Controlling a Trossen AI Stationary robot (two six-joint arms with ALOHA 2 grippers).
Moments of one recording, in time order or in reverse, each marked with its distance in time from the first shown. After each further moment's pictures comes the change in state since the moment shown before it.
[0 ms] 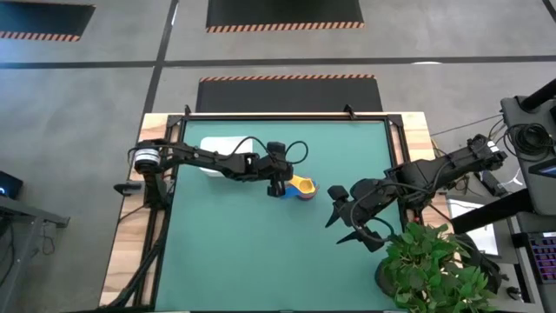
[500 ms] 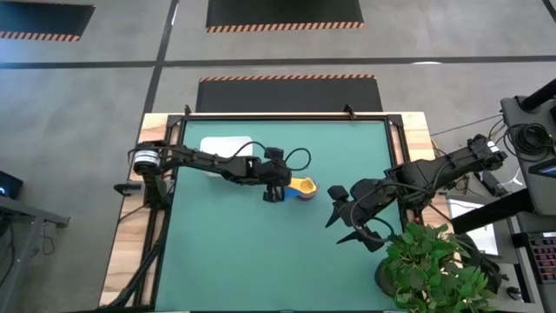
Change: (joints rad) left arm -0.041 -0.005 0.027 -0.156 0.000 -0.066; right arm 0.000 0.000 0.000 0.000 0.000 0.003
